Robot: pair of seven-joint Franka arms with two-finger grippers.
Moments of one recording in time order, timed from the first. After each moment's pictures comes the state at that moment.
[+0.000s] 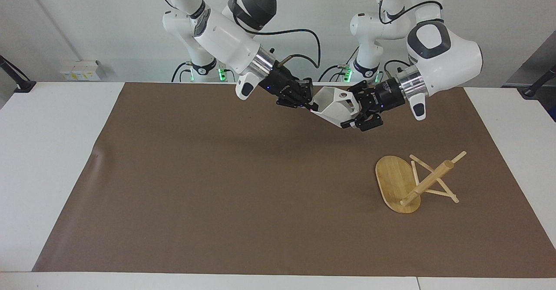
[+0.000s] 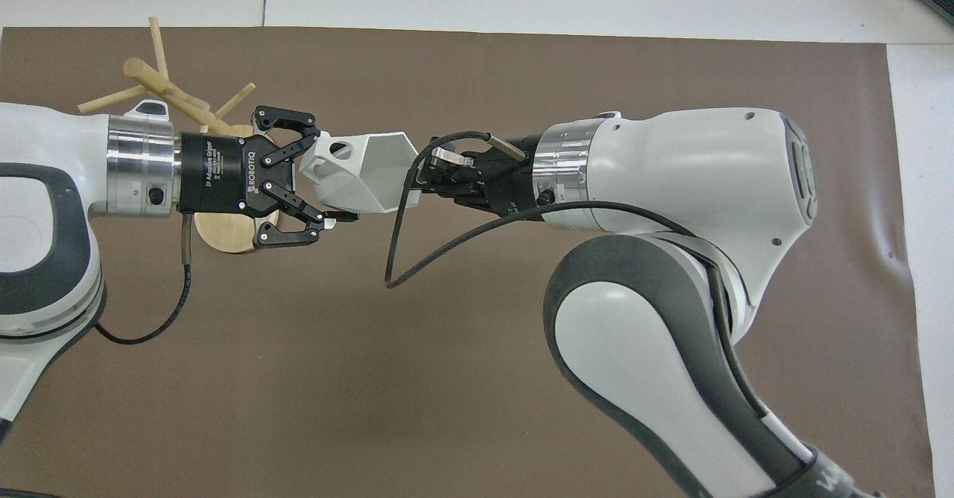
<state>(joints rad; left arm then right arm) -0.13 0.02 -0.08 -1.89 -1.07 1.94 -1.38 0.02 0.18 0.52 -1.69 0.77 2.32 0.41</state>
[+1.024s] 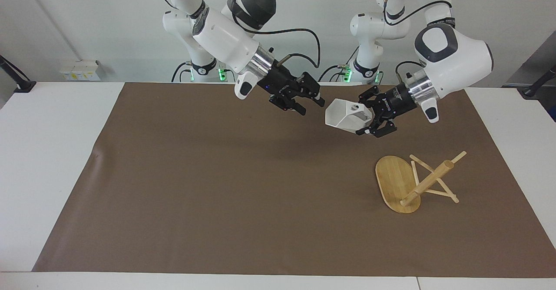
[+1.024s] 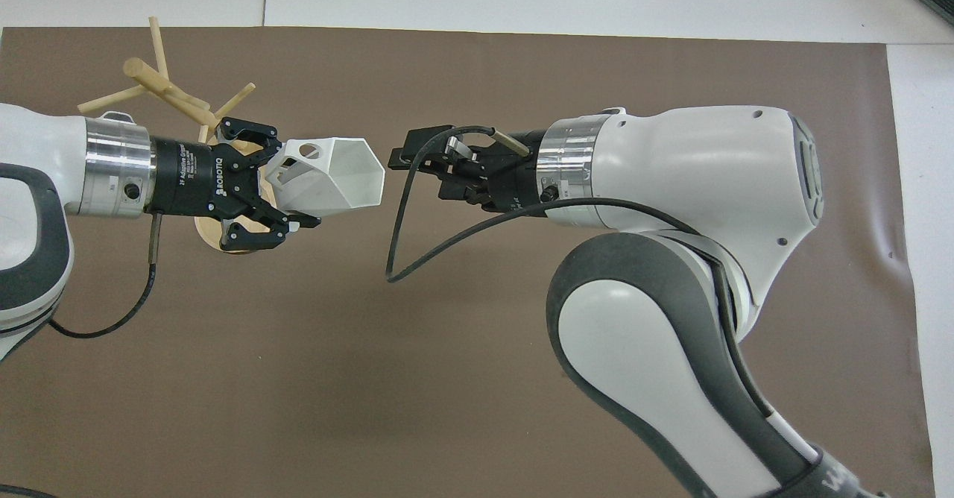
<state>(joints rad) -0.09 0.02 -0.06 -1.91 -0.87 1.93 -1.60 0.02 0.18 0.52 -1.69 0.77 2.33 0.41</state>
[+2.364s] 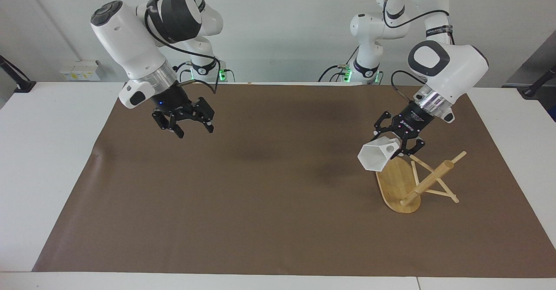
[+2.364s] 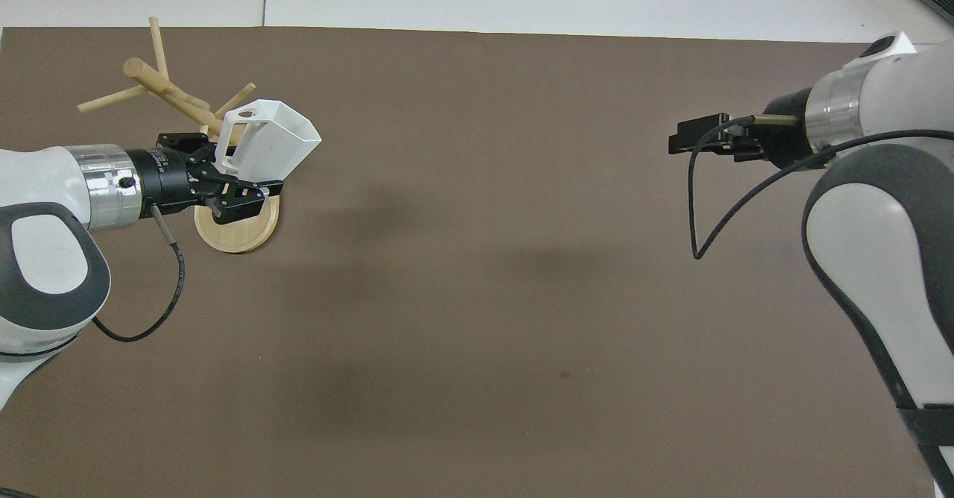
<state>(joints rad) -0.07 0.01 -0.06 -2.08 -0.80 2.36 -2.02 0.00 0.09 0.09 -1.67 0.21 1.93 0.07</state>
